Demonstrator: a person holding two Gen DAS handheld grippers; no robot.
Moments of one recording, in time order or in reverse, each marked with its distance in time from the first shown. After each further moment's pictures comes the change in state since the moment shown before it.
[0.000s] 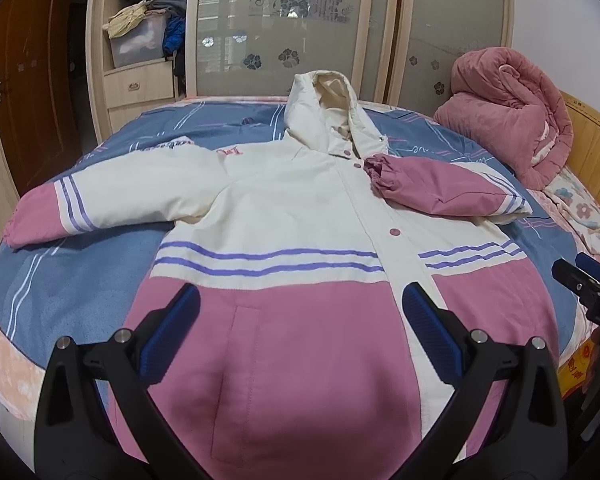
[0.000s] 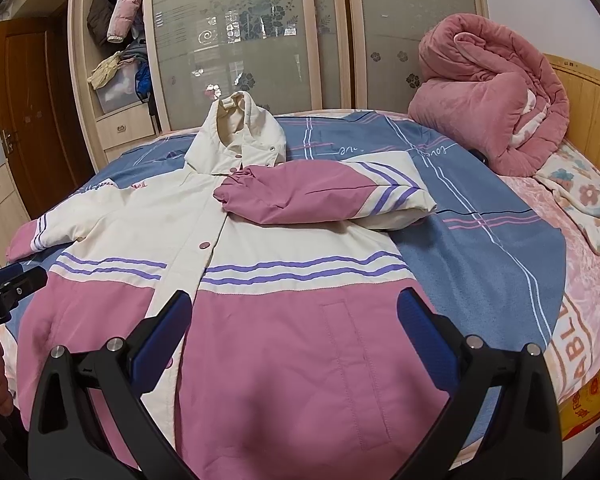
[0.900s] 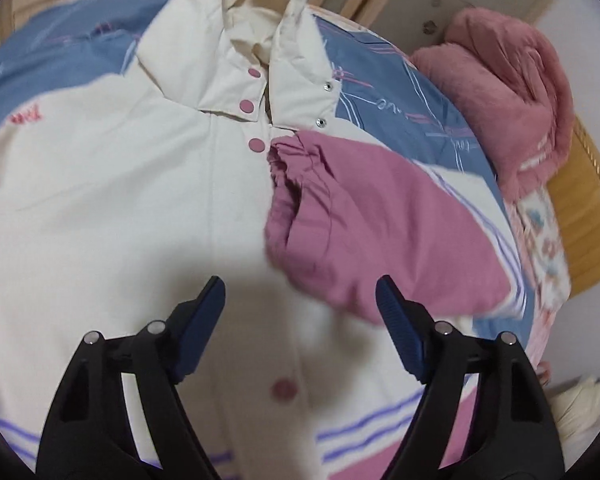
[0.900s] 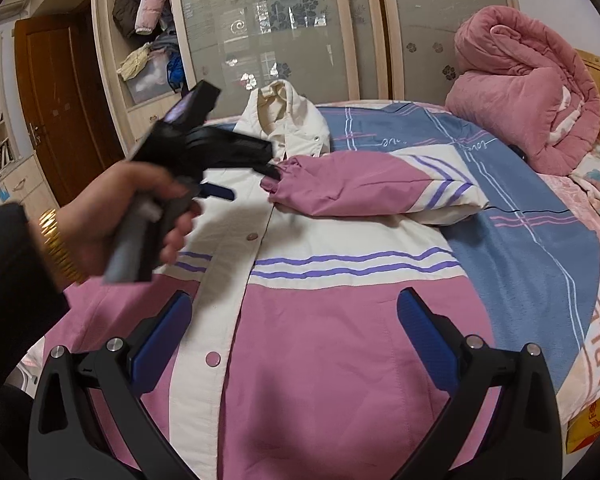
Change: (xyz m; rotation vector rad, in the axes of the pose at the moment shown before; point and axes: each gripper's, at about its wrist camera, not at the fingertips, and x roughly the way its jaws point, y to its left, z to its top) left arm 0.260 -0.086 0.127 -0.191 0.425 -0.299; right arm 0.014 0.029 0.002 -0.032 0.054 0.126
